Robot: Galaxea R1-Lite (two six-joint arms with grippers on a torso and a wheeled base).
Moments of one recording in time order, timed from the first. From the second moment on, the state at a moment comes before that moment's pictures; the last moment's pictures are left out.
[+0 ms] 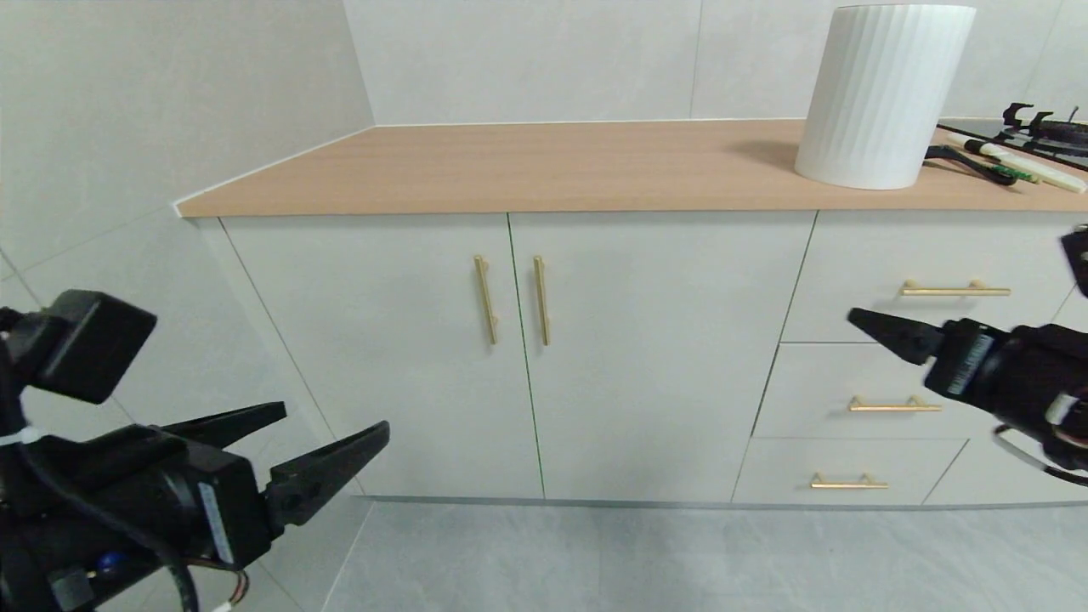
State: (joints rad) left arm -0.59 1.07 -0.55 -0.24 0.20 -0.21; right arm 0.42 1.25 -0.55 -0.58 -0.26 0.38
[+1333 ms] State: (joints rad) left arm -0.04 0.07 -0.22 0.01 0.26 0.06; right arm -0.03 0.07 -0.15 -0.06 -0.35 -0.07
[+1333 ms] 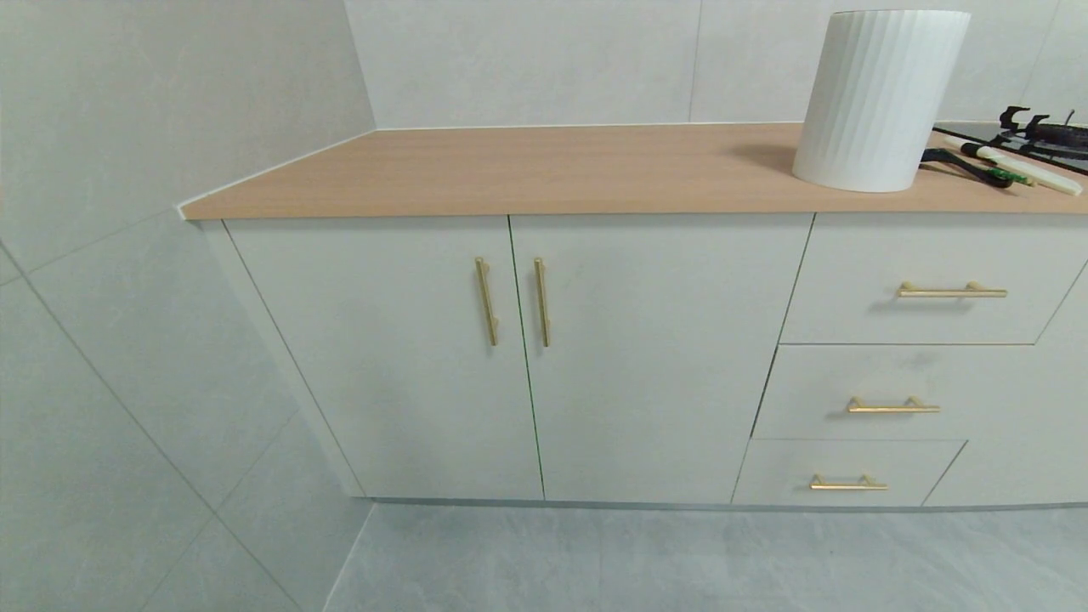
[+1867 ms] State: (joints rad) left arm 0.00 0.00 0.00 0.00 0.02 0.00; right arm 0.00 0.01 0.00 -0.05 -0.13 -0.04
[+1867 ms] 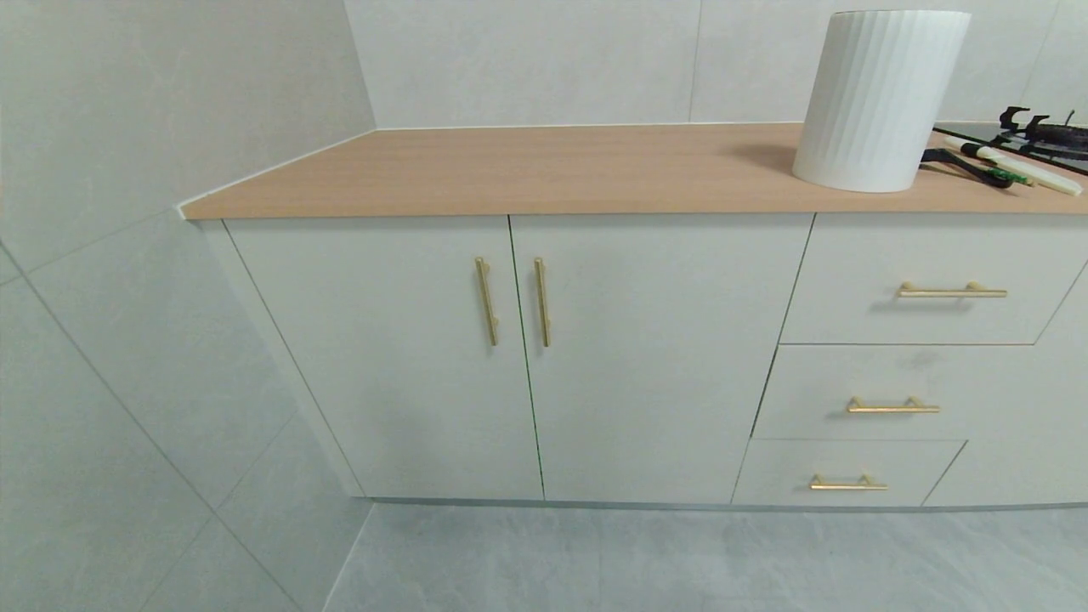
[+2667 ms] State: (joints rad) left arm 0.00 0.00 0.00 0.00 0.01 0.00; right arm 0.00 0.00 0.00 0.00 -0.03 -0.02
